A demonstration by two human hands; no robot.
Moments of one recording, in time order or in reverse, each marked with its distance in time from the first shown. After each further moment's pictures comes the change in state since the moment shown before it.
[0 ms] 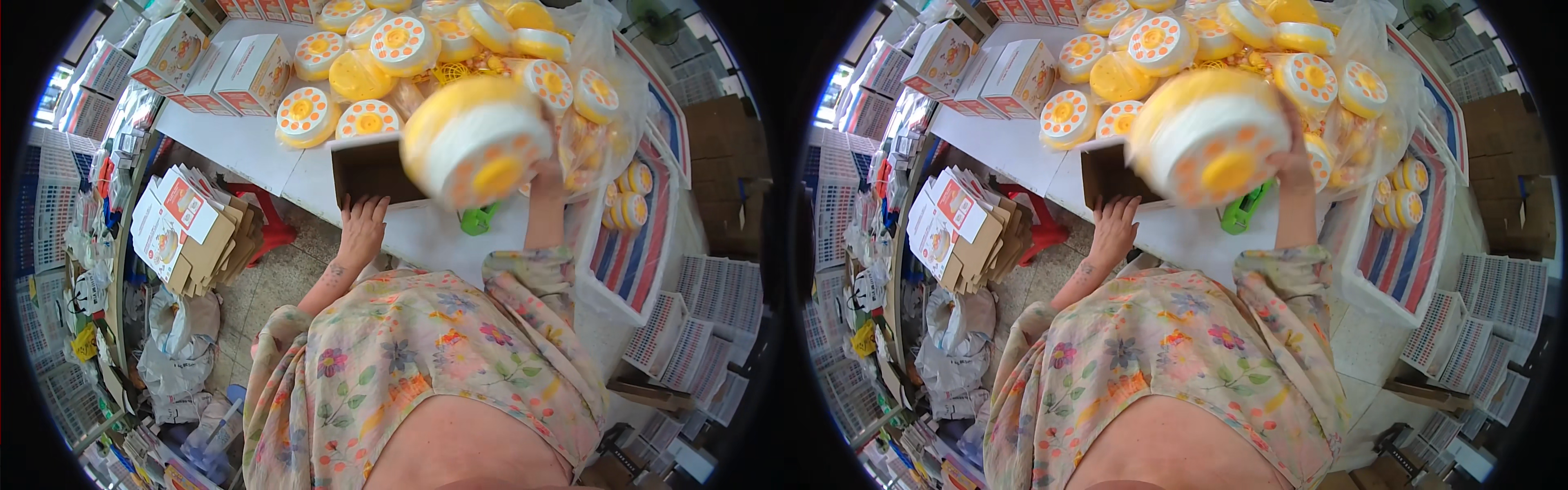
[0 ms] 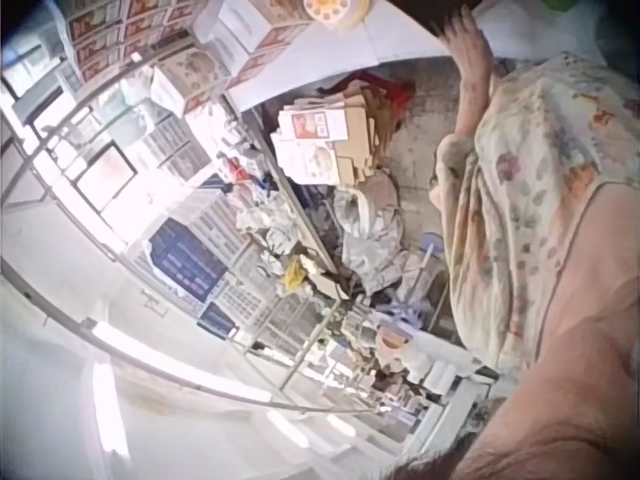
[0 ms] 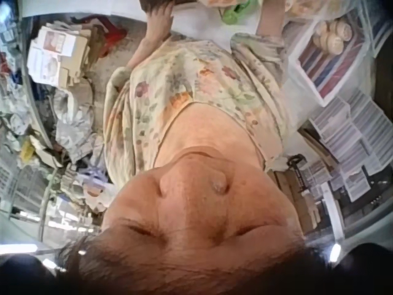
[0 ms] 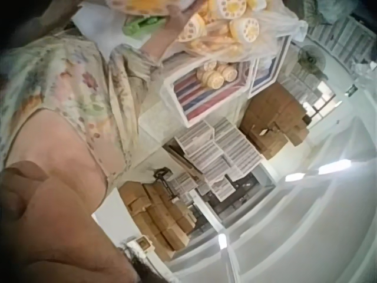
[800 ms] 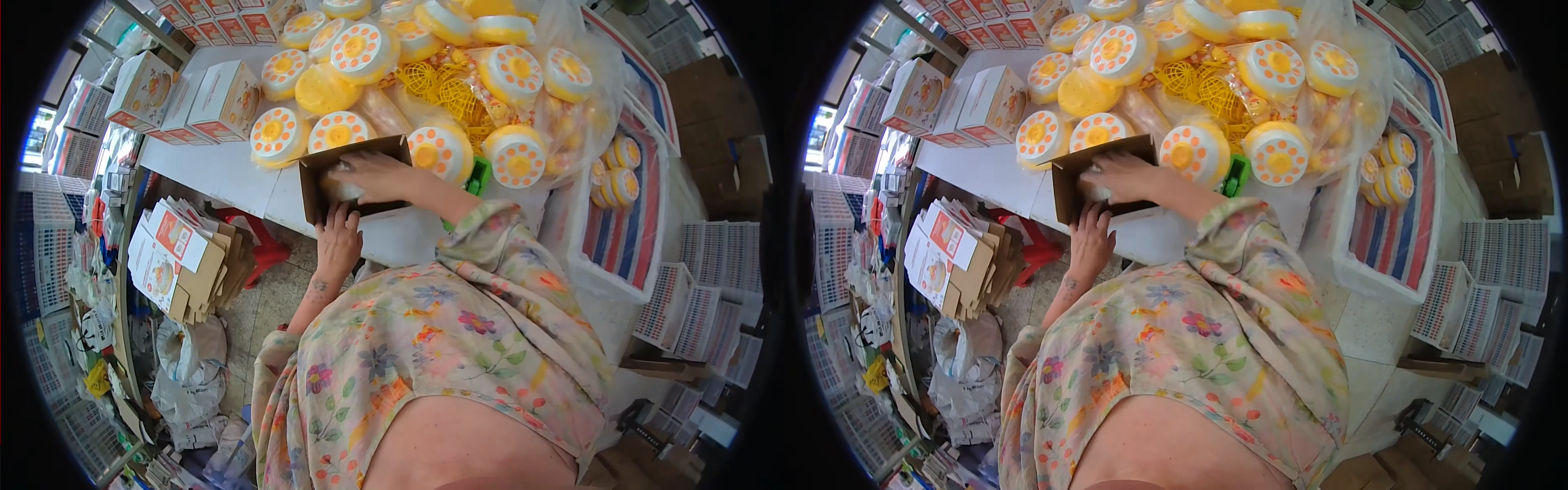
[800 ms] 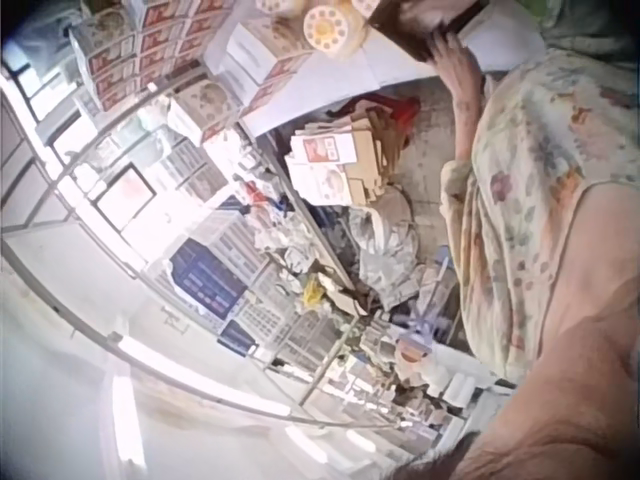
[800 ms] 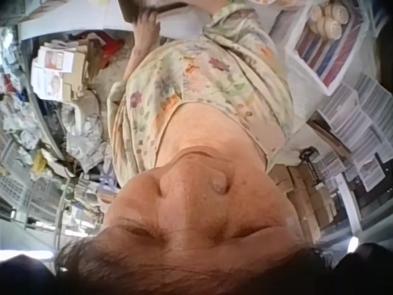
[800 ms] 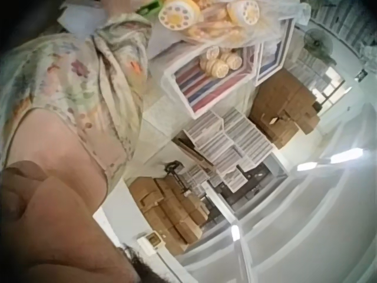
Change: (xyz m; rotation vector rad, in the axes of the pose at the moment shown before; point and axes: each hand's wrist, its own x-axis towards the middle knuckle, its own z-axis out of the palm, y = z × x) left_hand 0.010 0.003 -0.008 0.075 0.052 0.009; right_hand 0.014 0.113 0.107 -1.382 -0.958 -0.025
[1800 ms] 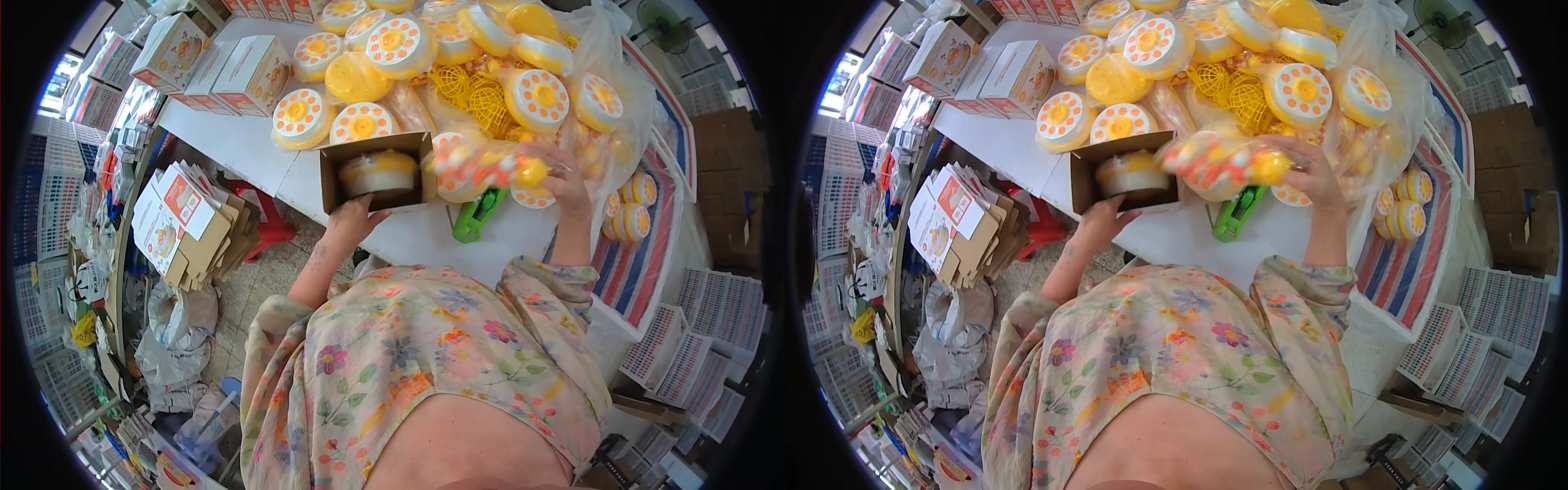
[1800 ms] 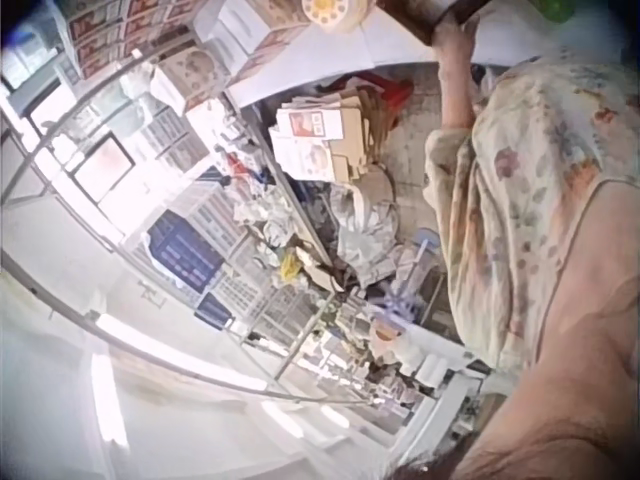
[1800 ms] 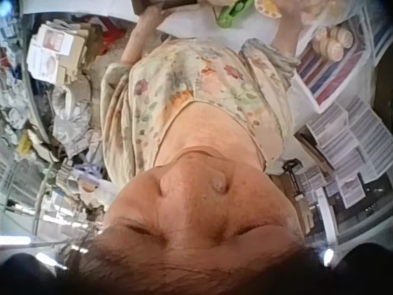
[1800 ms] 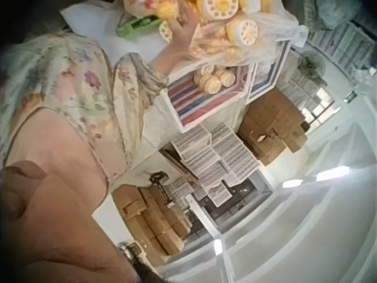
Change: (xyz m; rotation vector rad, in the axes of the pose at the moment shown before) left_hand 0.047 -0.003 -0.017 -0.412 -0.404 -0.366; right_hand -0.191 0.070 -0.121 1.141 0.435 0.265
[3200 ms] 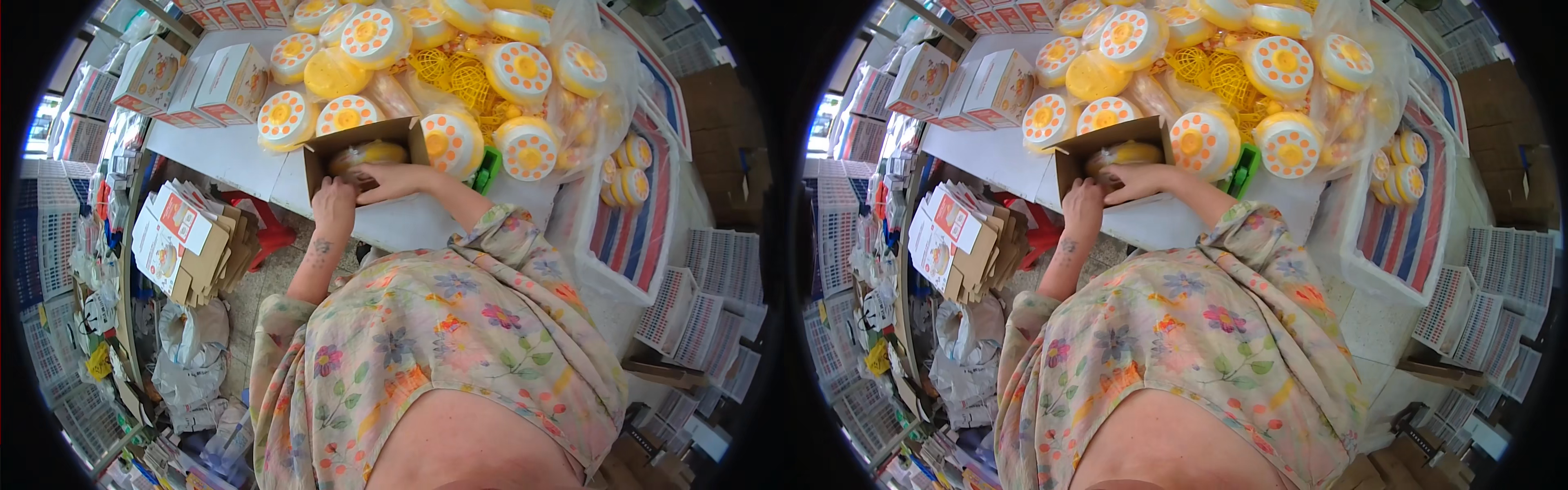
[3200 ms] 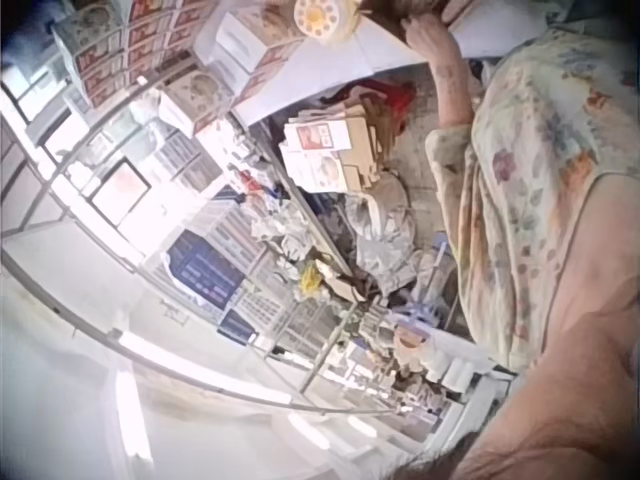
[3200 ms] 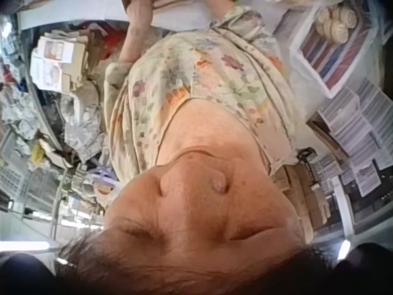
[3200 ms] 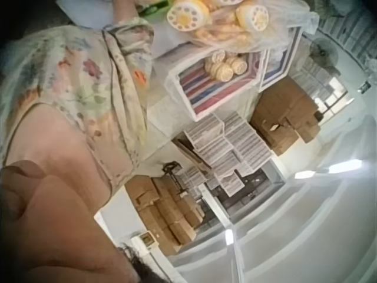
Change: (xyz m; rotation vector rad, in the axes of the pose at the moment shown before) left_hand -0.004 0.006 -0.012 0.455 0.269 0.115; right_hand 0.102 0.126 0.192 -0.370 -0.528 0.218
